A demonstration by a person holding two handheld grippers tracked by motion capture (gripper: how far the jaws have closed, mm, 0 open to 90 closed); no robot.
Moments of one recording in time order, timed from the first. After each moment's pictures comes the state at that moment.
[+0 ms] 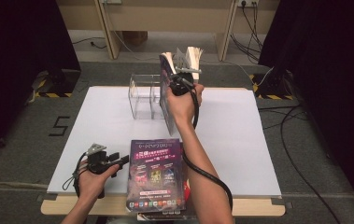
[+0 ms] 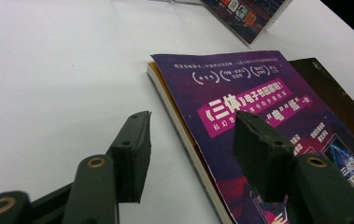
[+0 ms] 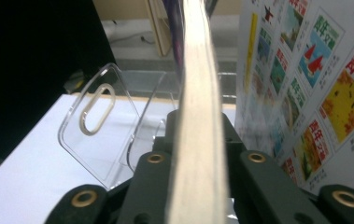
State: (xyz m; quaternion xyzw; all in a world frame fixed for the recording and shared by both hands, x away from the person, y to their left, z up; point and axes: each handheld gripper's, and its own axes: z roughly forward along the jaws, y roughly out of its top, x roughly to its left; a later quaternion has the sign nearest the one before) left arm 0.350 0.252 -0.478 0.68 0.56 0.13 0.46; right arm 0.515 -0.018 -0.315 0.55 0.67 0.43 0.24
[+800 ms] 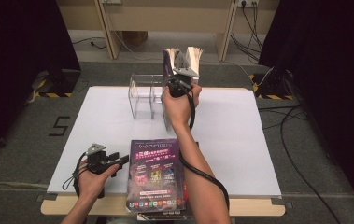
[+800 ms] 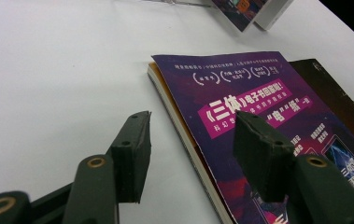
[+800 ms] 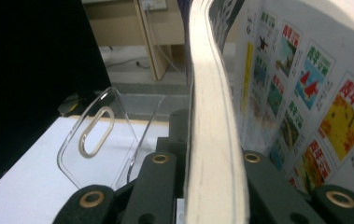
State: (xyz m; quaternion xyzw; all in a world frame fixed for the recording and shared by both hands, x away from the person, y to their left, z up) left arm 0.350 0.252 -0.478 0.68 0.56 0.13 0.46; right arm 0.510 -0.010 -0.317 0.54 0.64 0.47 0.29
